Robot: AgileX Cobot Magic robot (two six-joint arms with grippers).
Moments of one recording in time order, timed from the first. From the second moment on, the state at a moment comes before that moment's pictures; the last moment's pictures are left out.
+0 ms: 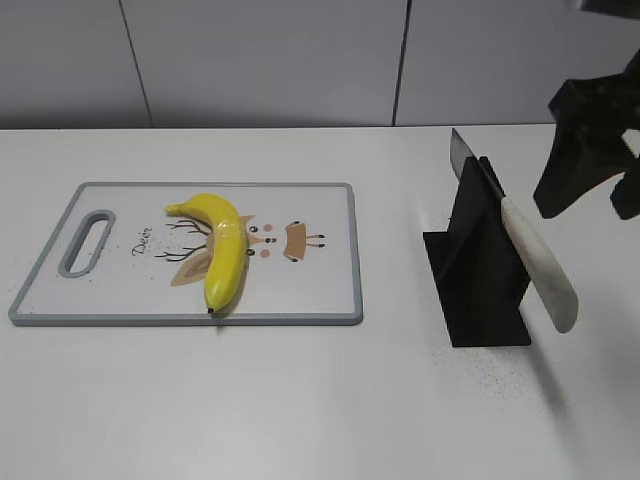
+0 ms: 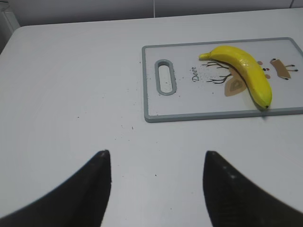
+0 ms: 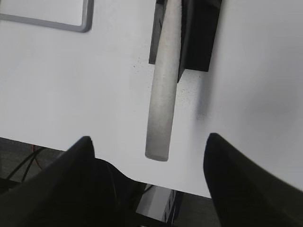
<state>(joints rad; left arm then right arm) -0.05 -0.01 -0.50 -0.10 1.09 0.17 0.29 1.46 -1.23 0.24 1.21 0.14</state>
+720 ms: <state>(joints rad) -0.05 -0.01 -0.50 -0.10 1.09 0.17 0.38 1.71 -1.23 0.17 1.21 0.26</state>
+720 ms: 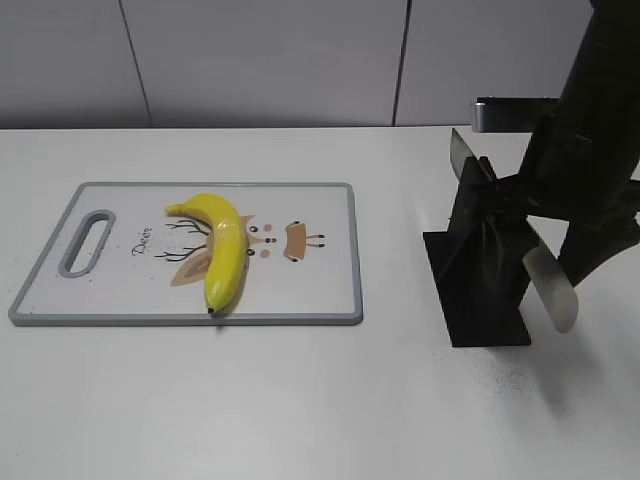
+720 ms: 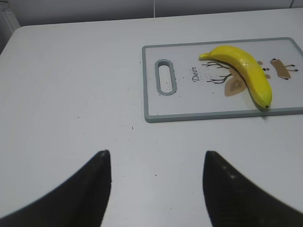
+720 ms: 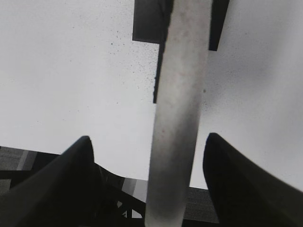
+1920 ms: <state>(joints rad) -0.05 -0.01 -0.50 -0.10 1.09 0.17 0.39 1.74 -1.19 0.11 1.17 0.32</state>
